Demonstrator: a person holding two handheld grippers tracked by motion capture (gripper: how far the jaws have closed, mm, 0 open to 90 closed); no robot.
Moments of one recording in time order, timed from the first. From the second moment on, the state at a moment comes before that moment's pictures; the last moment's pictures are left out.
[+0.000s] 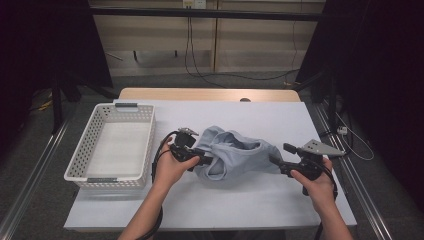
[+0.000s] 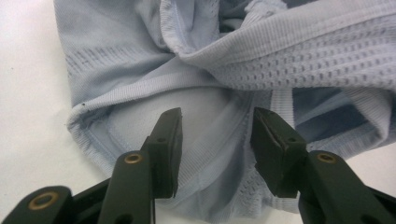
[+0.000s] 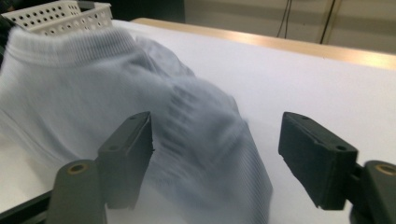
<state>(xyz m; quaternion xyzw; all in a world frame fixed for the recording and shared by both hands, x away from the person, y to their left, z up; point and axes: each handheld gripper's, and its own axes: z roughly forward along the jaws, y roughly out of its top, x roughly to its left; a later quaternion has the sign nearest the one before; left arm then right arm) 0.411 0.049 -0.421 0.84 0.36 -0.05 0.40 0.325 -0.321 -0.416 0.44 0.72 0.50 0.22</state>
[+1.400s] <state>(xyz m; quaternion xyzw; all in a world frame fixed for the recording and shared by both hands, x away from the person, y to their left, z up) 0.406 0.045 -0.420 0.84 0.35 -0.05 0.40 0.319 -0.298 -0.451 0.40 0.79 0.43 0.19</state>
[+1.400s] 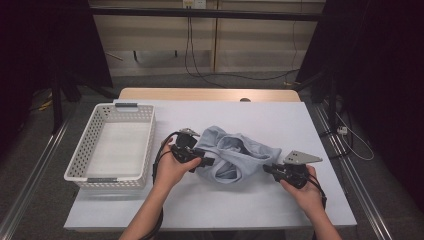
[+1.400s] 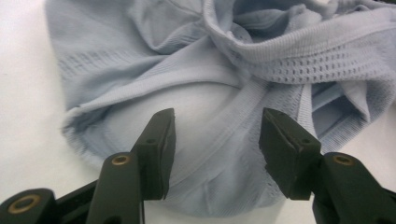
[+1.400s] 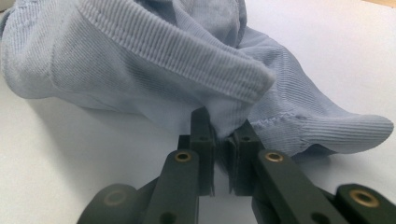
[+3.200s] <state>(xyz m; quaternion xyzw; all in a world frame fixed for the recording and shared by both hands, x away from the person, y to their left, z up) 0.412 0.053 -0.421 0.84 0.36 -0.07 0.41 0.317 -0.318 -0.450 0.42 0.79 0.39 0.22</state>
